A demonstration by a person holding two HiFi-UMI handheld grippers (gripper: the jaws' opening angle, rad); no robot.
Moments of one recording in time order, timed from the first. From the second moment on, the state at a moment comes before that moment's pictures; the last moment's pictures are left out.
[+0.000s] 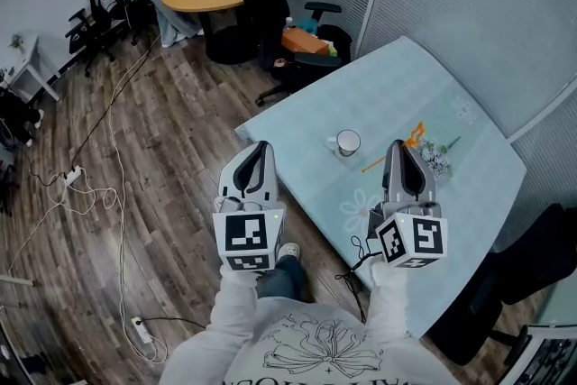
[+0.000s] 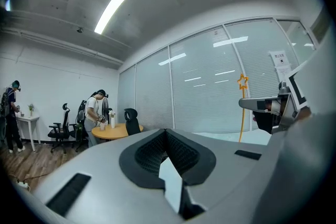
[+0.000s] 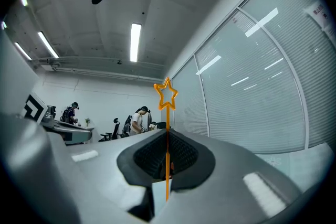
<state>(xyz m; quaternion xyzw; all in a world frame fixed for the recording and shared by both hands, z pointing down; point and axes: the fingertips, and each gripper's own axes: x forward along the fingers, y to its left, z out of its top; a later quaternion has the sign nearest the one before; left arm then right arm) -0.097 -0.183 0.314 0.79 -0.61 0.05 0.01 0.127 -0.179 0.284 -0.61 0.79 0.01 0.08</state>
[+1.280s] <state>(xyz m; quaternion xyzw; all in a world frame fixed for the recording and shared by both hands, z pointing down) -0.057 -0.363 0.428 0.83 -0.54 0.13 0.09 0.137 -0.363 0.408 -0.63 0.77 -0.09 0.01</state>
